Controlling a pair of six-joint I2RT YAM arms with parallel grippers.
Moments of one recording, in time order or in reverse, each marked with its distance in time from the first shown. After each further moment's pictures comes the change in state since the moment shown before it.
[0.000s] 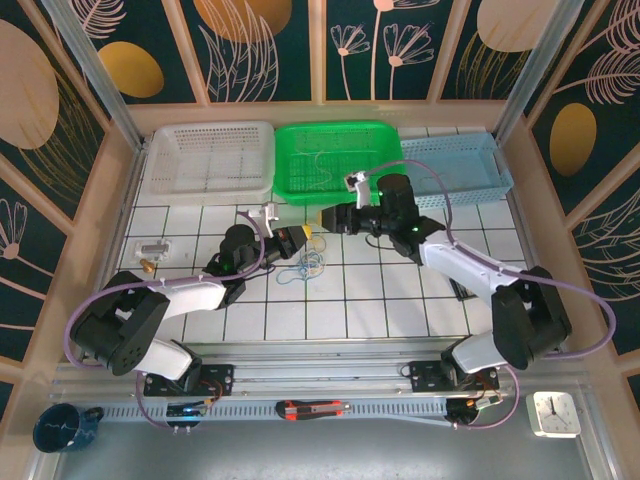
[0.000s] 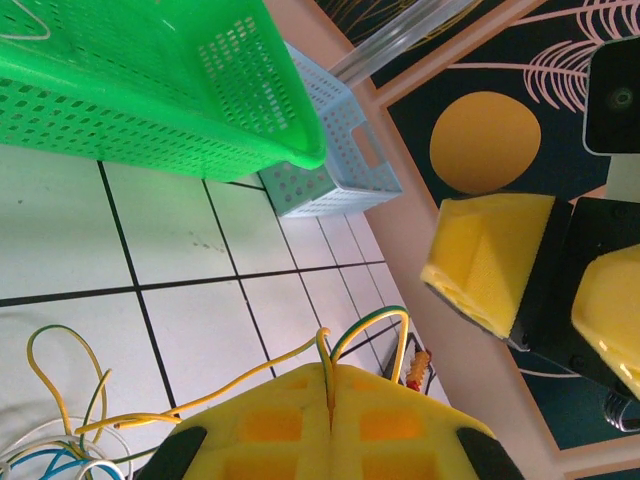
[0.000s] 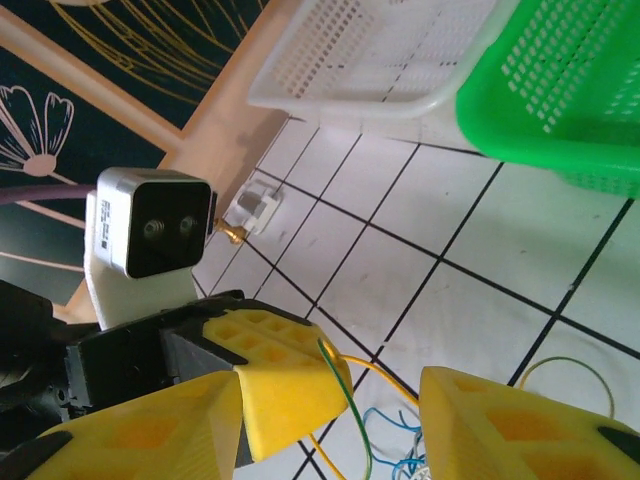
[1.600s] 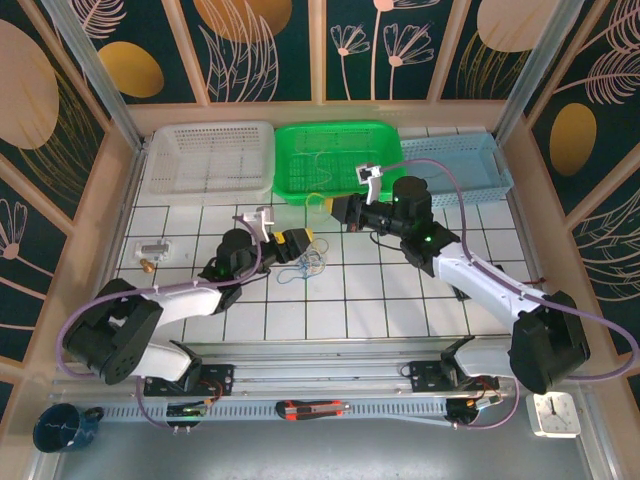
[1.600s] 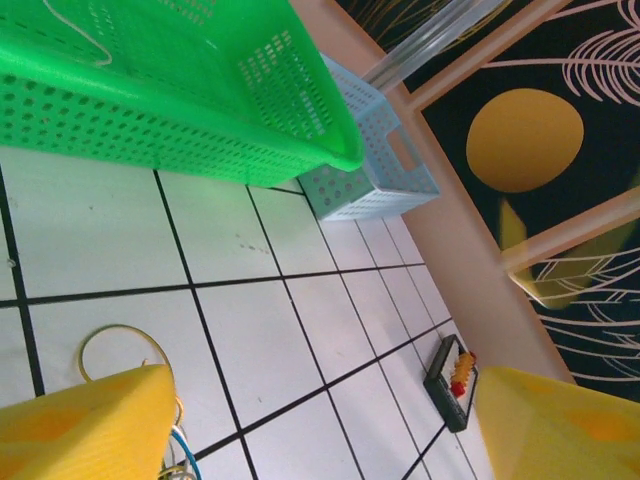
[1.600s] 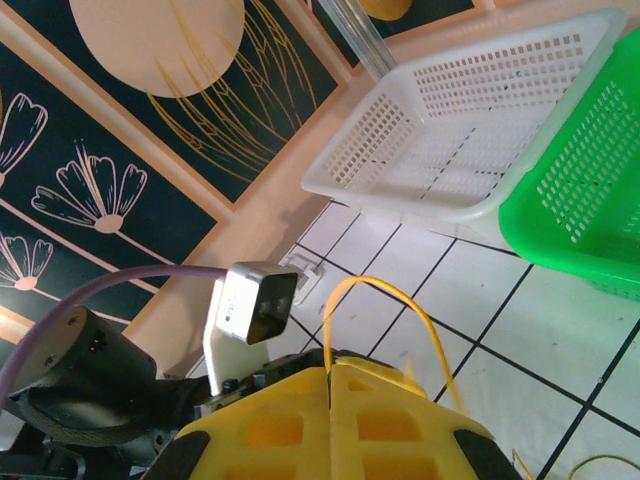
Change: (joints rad) left arm 0.002 -0.072 -0.043 -0.068 -0.074 0.098; right arm 0.010 -0.157 -0.048 0.122 0.062 0.055
